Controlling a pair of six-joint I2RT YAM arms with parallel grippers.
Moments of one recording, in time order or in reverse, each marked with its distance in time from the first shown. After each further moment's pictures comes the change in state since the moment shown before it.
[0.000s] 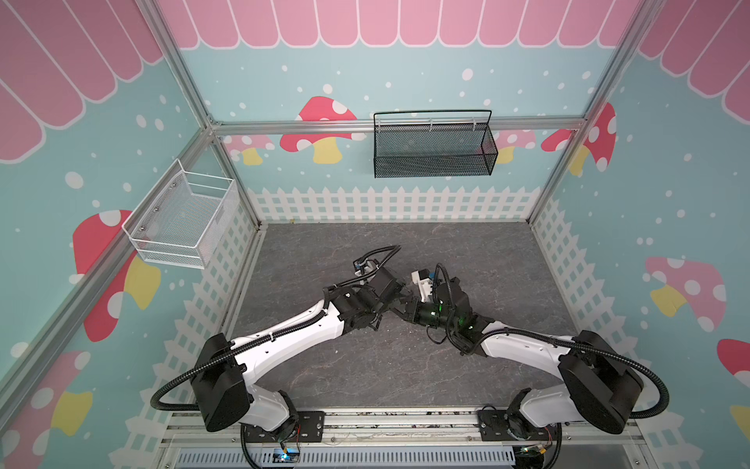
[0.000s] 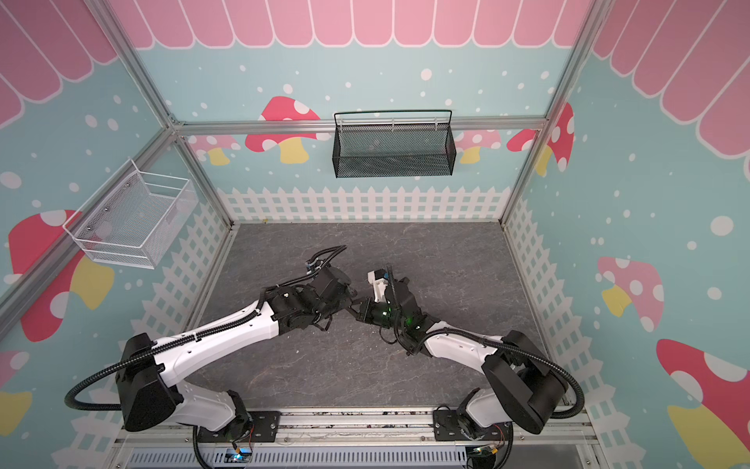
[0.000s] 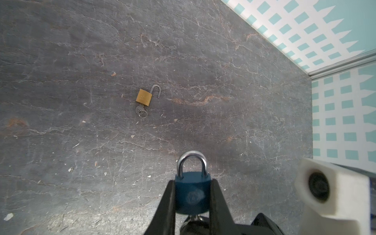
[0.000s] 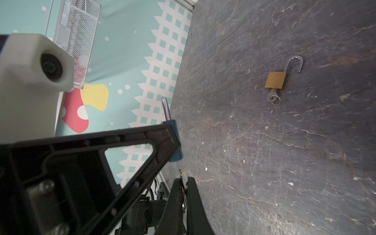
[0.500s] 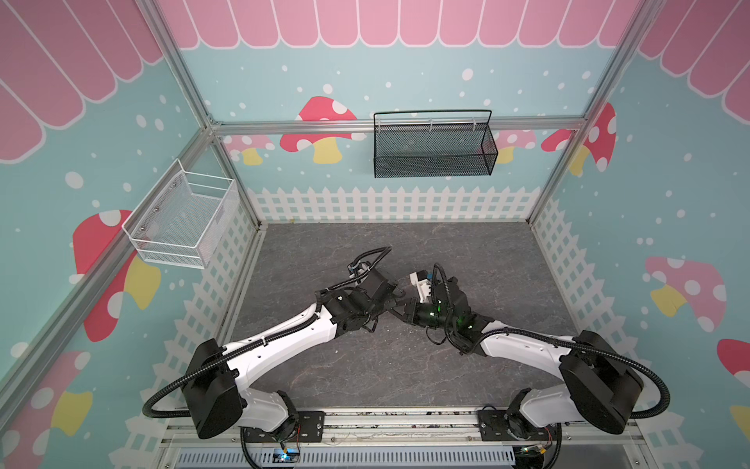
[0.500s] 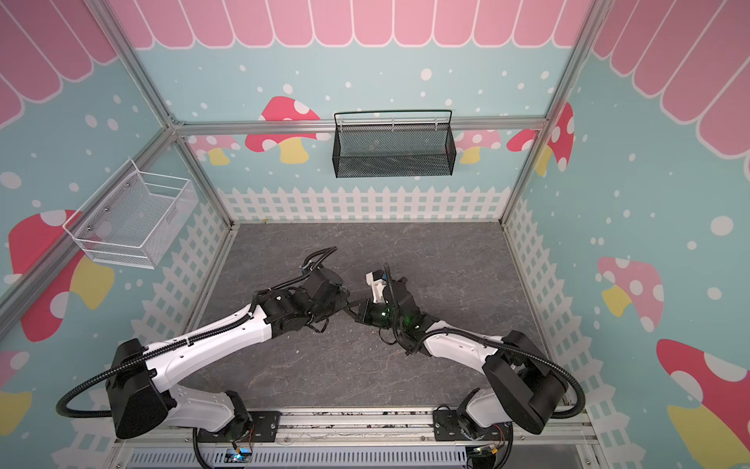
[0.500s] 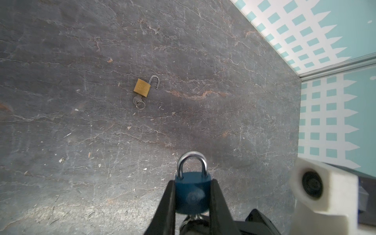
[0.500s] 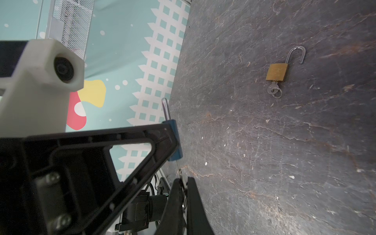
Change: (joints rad) left arm 0.027 -0.049 -0.057 0.035 0.061 -0.044; right arm 0.017 -0.001 0.021 -0.051 0.002 0.005
